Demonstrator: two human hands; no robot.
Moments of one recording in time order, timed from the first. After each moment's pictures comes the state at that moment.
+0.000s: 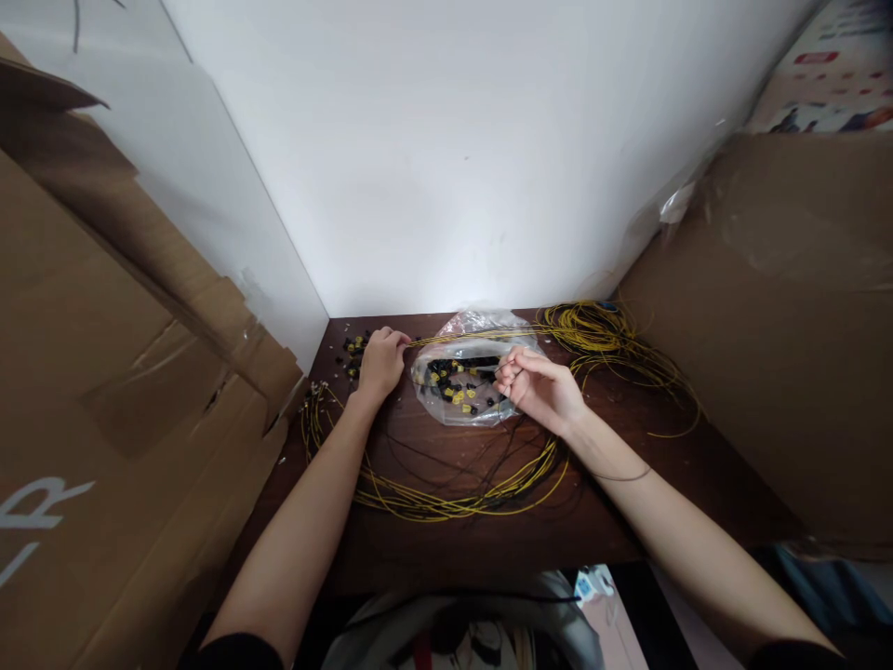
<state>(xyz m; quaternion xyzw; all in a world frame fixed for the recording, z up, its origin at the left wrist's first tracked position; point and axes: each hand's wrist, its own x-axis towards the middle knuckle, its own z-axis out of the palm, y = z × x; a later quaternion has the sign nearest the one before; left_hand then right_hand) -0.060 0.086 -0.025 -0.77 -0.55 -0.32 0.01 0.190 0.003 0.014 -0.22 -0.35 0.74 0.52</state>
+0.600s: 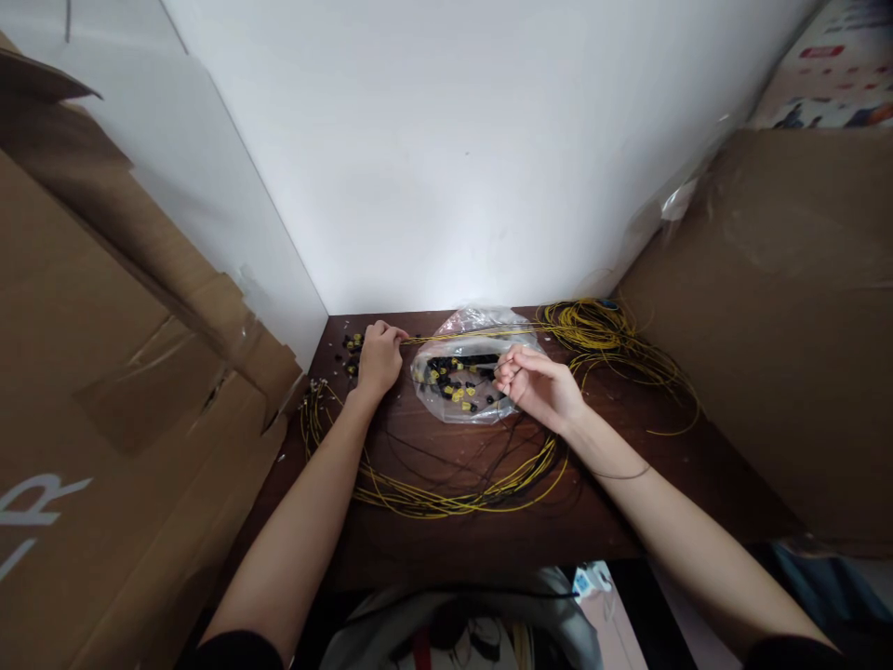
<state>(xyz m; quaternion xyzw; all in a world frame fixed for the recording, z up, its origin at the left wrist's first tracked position) -0.060 0.085 -0.024 -0.75 -0.57 -0.34 0.03 0.191 0.003 0.013 -0.23 -0.36 0.74 0.52</state>
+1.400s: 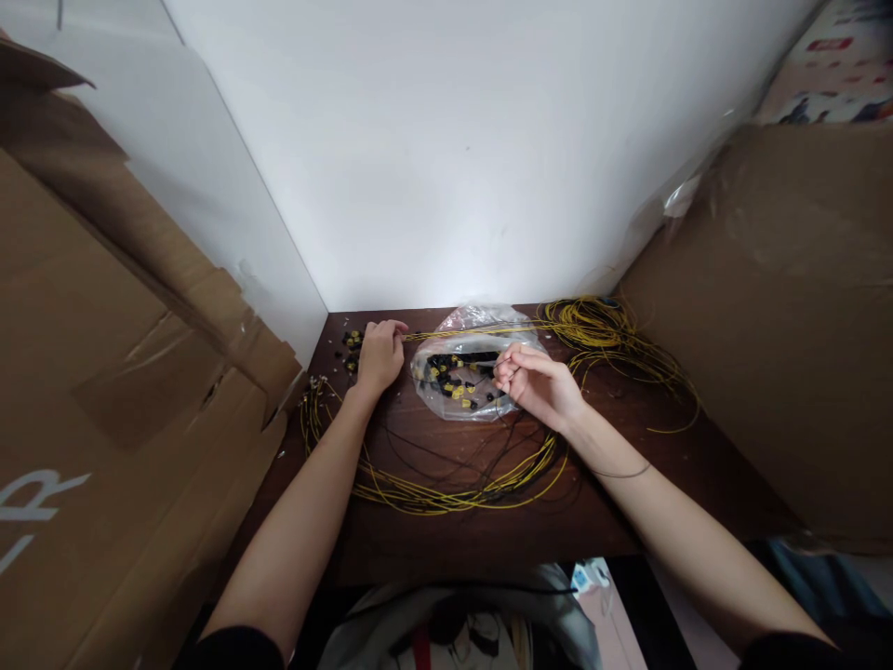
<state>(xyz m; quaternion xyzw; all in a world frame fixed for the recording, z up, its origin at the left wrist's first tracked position) -0.060 0.086 -0.022 -0.75 -0.56 -0.35 0.01 0.189 0.003 0.013 -0.24 -0.37 0.73 0.52</state>
